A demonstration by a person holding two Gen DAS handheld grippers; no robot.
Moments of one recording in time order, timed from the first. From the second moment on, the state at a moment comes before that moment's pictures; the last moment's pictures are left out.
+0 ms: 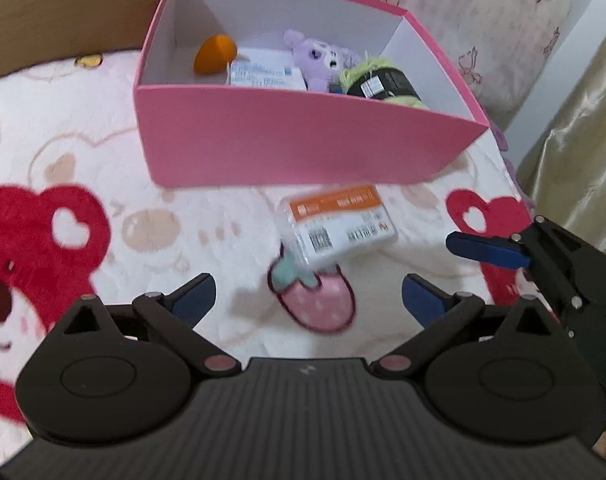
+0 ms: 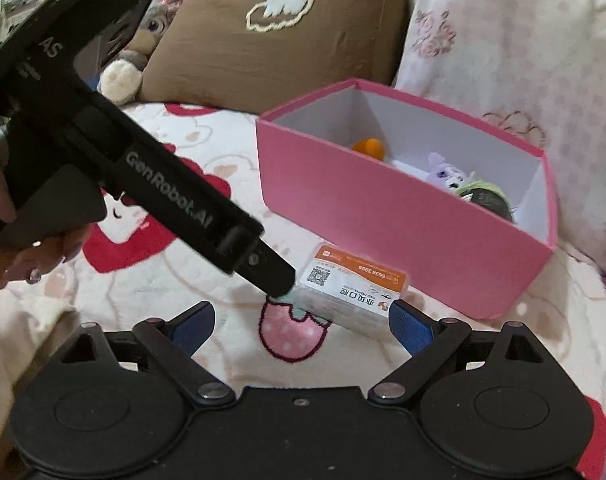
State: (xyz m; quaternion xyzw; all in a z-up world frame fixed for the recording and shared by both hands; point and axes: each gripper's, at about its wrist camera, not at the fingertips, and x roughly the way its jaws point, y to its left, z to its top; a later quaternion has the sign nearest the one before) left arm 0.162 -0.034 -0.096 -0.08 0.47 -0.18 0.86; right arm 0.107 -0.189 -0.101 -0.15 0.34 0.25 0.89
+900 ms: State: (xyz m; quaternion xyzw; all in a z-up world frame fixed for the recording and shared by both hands) left arm 0.203 -0.041 -0.150 -0.15 0.46 -0.19 0.85; right arm 0.155 -0.214 -0.168 -0.01 0.33 0.22 0.92
